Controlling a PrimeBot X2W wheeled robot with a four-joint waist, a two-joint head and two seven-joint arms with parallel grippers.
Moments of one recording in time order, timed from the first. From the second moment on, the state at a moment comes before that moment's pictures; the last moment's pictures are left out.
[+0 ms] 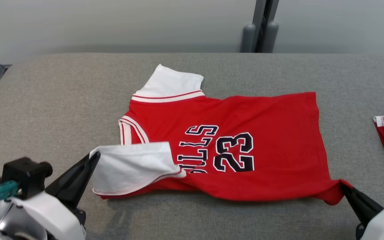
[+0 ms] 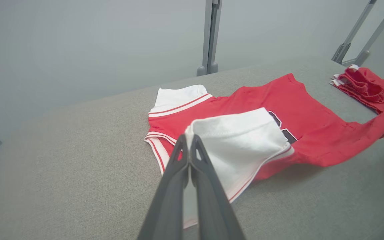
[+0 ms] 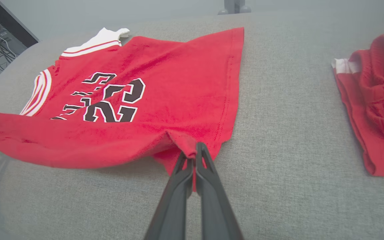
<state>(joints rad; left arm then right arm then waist) -0.04 0.82 -0.45 -0.50 -0.79 0.26 0.23 0.21 -0.27 -0.05 -0.29 0.51 0.13 0.49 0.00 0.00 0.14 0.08</state>
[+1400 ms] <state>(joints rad) -0.20 0.44 -0.36 0.10 -0.88 0.17 -0.21 0.01 -0.21 -0.03 -0.04 0.49 0.13 0.02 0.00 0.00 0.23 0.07</state>
